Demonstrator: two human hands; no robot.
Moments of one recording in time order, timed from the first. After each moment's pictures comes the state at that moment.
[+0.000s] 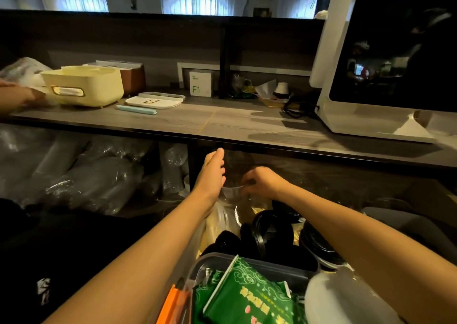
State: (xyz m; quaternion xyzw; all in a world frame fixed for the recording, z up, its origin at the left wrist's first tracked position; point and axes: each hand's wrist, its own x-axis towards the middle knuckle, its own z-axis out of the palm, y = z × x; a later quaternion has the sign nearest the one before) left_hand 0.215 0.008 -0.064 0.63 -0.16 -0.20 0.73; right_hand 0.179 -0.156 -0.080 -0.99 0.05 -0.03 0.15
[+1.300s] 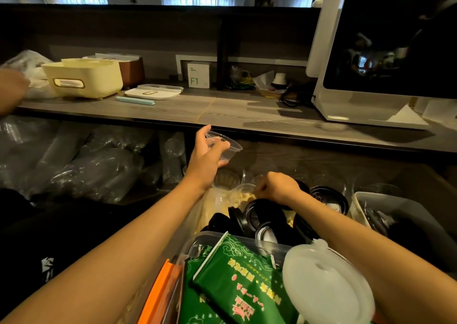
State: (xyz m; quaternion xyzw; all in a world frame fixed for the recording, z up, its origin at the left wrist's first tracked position) left_hand 0.199 0.018 -0.055 0.64 -0.24 -0.09 0.72; right_hand 0.131 -0.168 -0.108 -0.97 0.18 0.02 0.13
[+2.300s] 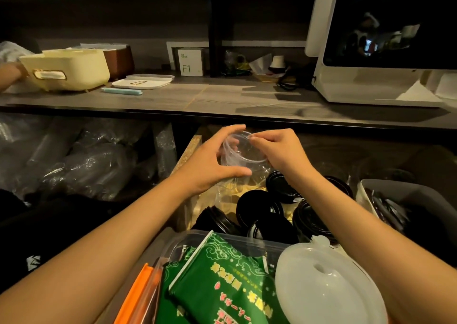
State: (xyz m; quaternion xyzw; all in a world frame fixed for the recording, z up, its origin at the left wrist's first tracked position) left_hand 0.201 0.017 -0.070 0.73 -0.48 -0.09 0.48; right_hand 0.114 -0.151 -0.063 -0.82 0.14 -0.29 0.48
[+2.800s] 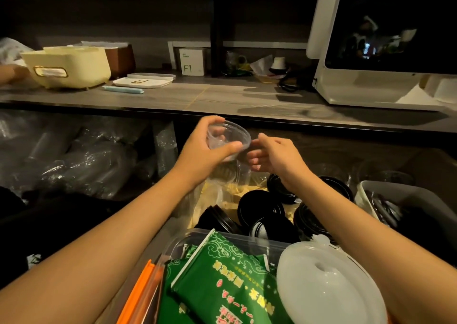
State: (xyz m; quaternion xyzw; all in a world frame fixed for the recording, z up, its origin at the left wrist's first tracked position) left_hand 0.203 0.019 -0.065 0.70 -0.37 -0.05 0.60; right_hand 0.122 -0.147 -0.073 -0.68 0.18 -0.19 0.68
